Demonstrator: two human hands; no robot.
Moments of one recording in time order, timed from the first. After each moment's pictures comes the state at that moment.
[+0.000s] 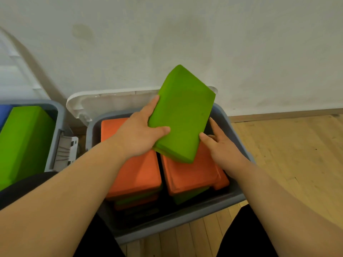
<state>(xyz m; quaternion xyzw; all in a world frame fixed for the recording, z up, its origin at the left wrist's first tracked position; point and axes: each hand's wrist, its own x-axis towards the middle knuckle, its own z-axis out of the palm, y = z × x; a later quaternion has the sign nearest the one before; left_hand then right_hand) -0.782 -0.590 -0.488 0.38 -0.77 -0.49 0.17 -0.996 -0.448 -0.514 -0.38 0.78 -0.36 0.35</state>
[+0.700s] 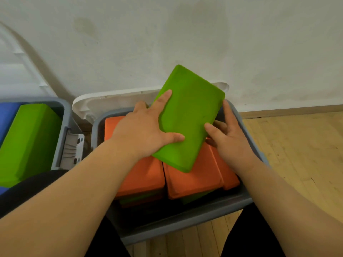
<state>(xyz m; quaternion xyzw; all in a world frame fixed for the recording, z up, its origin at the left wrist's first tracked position) -0.791 -0.583 -0.462 0.47 -0.85 -0.24 0.02 -0.993 -0.468 -0.521 -0.35 0.69 -0.52 0.35</state>
